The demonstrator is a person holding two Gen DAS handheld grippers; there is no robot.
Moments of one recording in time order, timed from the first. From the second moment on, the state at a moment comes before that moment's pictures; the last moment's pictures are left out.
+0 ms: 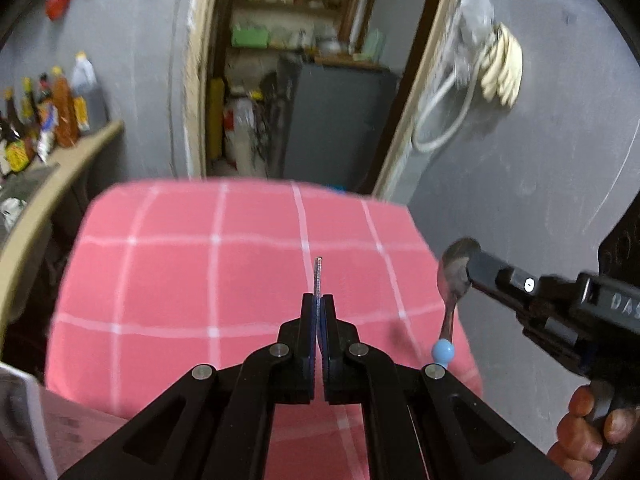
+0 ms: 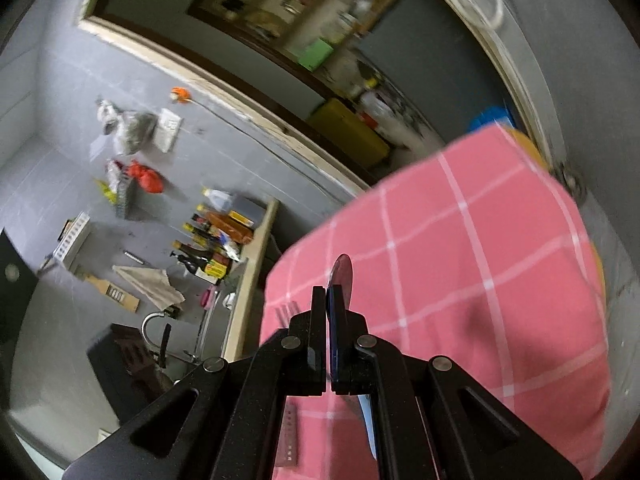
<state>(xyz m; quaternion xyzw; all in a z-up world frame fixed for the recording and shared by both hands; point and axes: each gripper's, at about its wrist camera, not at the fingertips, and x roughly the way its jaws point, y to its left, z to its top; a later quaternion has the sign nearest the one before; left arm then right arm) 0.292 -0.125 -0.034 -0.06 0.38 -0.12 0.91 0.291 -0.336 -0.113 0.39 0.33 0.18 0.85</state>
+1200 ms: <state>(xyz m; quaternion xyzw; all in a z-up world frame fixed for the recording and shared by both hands) 0.178 0.050 0.085 0.03 0.18 0.03 0.98 0.228 -0.149 -0.050 0.31 0.22 0.34 0.86</state>
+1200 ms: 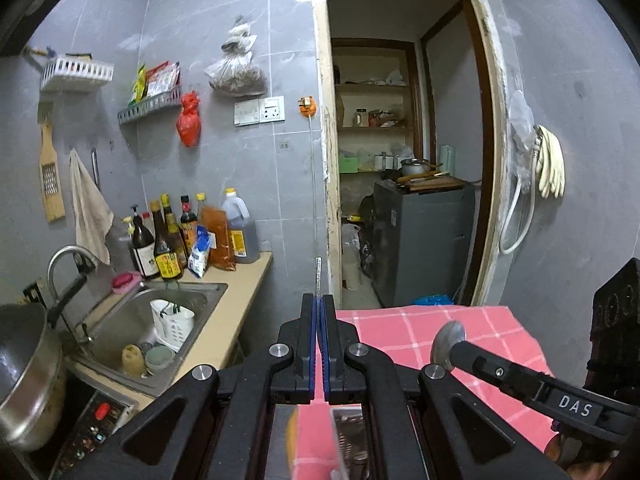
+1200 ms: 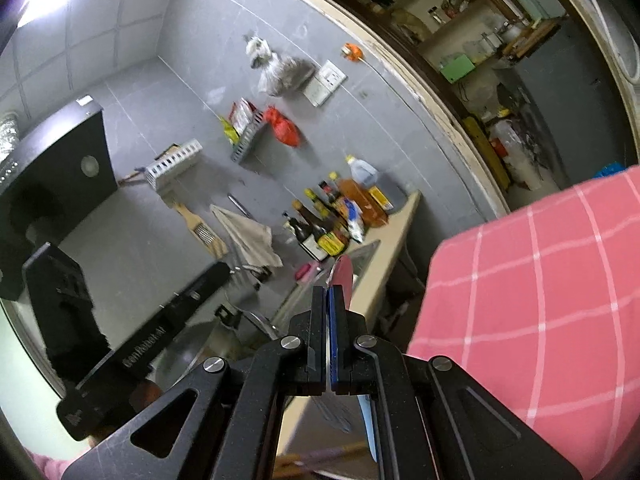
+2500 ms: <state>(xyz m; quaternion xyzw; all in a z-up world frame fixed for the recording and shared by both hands) 0.164 0.063 0.017 -0.06 0.29 -0.07 0.95 0.187 -0.128 -0.063 0.20 0.29 0.28 0.89</state>
